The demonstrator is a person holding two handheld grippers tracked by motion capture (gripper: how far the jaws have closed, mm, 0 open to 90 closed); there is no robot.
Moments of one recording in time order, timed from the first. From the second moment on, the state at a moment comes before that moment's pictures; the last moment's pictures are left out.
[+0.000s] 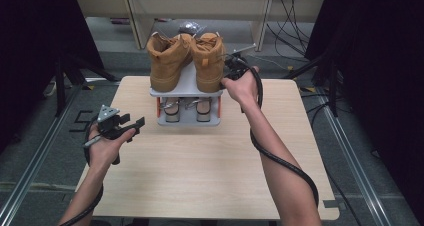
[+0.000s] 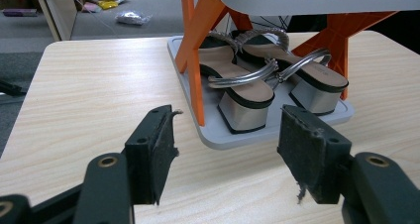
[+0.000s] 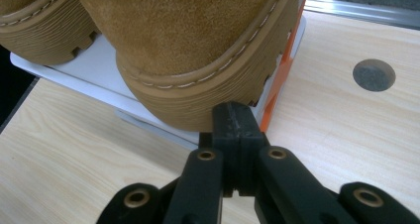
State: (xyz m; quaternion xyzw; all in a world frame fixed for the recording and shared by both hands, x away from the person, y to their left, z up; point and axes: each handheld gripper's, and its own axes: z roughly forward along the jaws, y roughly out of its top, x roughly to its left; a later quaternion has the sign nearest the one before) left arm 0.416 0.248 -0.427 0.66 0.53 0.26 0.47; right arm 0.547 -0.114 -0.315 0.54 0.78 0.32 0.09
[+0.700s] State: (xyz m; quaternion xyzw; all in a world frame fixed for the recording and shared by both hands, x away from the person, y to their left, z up) left arm 0.414 0.247 -0.425 0.64 0.52 0.28 0.49; right arm 0.515 -0.169 -0.324 0.53 0.75 0.36 0.16
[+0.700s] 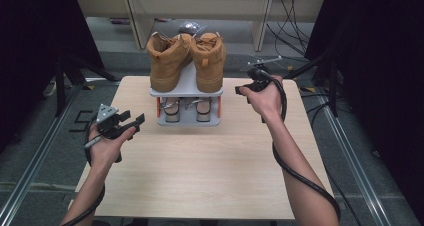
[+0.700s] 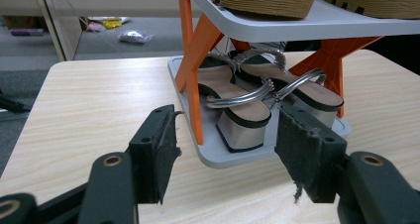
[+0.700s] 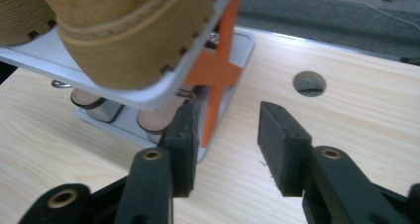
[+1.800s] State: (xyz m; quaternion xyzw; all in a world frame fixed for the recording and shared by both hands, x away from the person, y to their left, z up) left arm 0.378 0.274 -0.501 0.63 0.51 0.31 0.49; right arm 0.390 -0.299 -0.473 0.57 0.70 0.39 0.18
